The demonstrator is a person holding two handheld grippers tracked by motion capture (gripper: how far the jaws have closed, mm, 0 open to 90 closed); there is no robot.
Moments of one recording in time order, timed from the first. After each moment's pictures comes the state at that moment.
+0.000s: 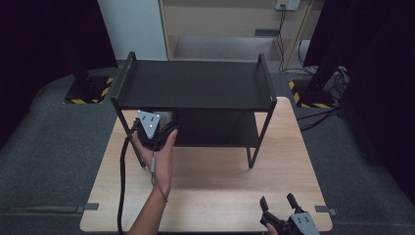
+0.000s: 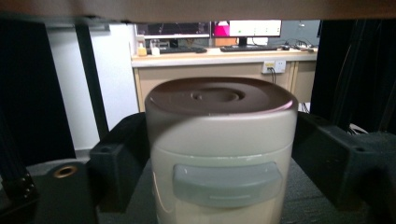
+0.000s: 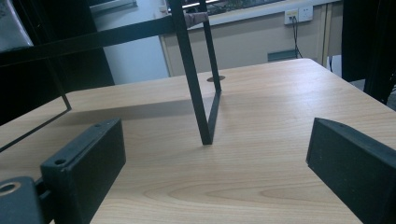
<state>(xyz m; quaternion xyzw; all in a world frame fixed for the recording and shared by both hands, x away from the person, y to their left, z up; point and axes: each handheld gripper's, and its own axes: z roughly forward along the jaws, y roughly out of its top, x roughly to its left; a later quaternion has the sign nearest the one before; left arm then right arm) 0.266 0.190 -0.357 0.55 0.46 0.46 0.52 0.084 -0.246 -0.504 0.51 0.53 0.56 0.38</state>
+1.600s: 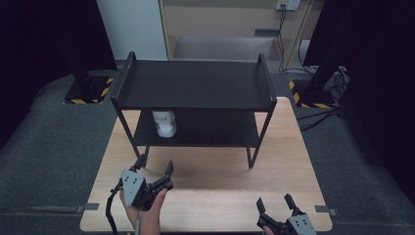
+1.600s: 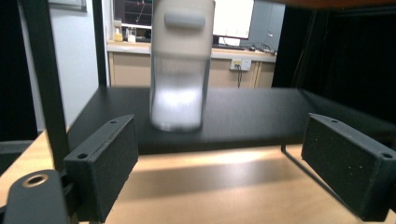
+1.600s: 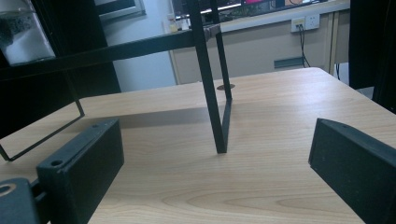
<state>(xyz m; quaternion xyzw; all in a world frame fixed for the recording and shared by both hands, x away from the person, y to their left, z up) 0.132 0.224 -0.426 0.55 0.45 0.40 0.58 0.077 -0.238 -0.499 0.50 0.52 0.57 0.38</state>
